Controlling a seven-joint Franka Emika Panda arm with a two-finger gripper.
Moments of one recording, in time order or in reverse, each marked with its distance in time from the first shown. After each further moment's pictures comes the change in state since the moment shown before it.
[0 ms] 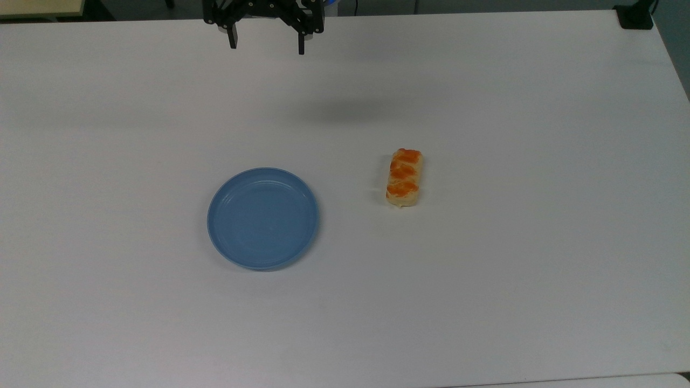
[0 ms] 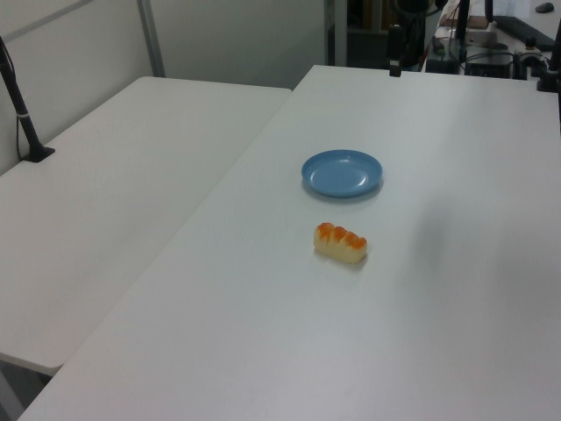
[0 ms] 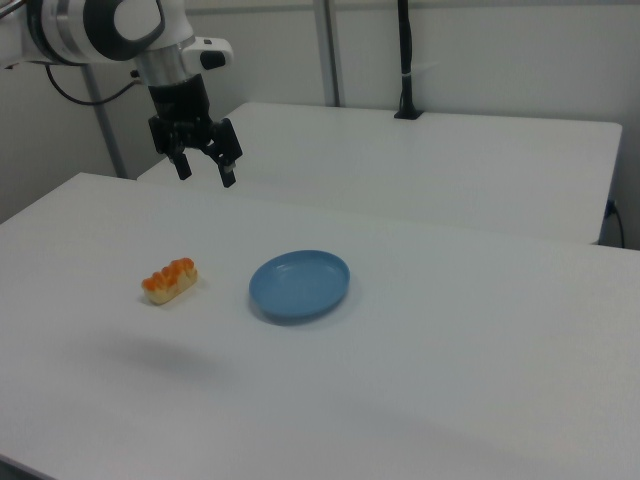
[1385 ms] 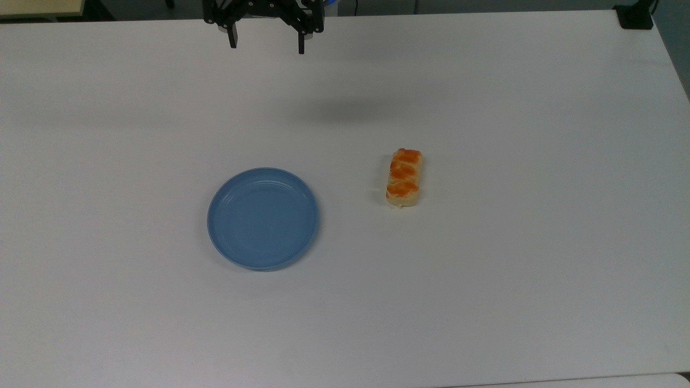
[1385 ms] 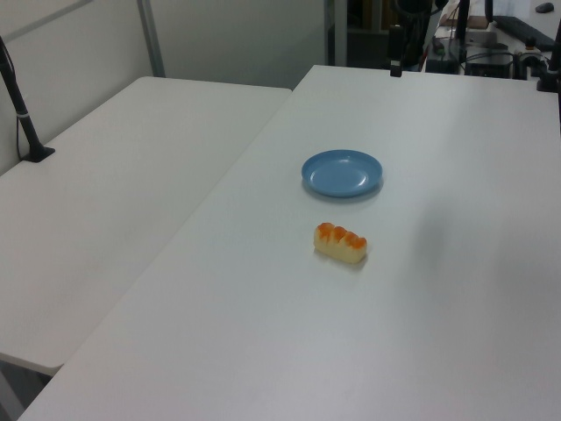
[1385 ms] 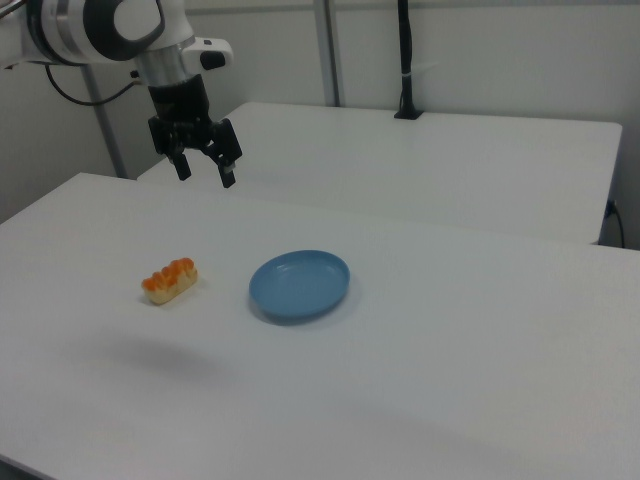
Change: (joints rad) arm 0.000 -0.001 0.000 -0.001 0.000 -0.002 -0.002
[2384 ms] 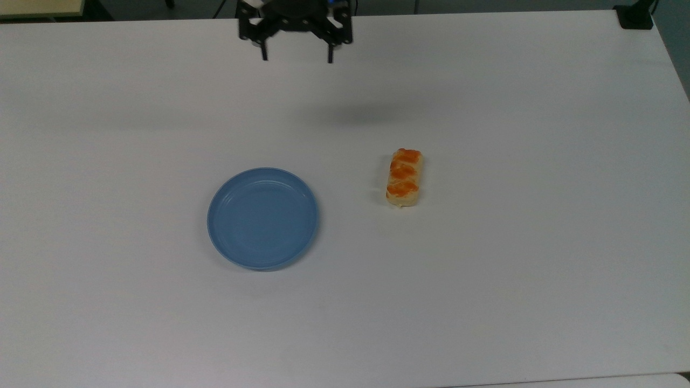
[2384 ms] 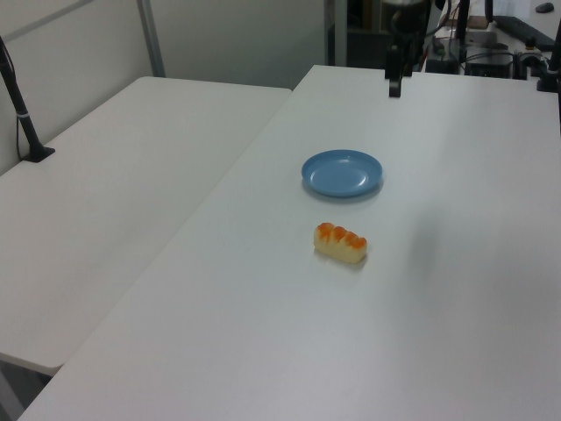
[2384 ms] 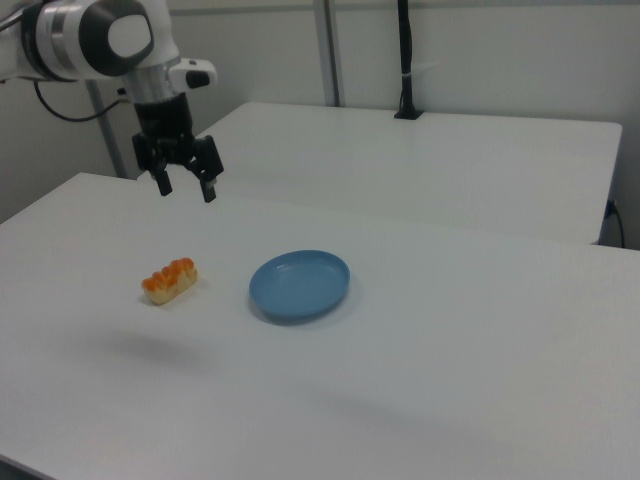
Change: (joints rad) arm 0.061 0.025 0.012 -0.037 0.004 0.000 0.026
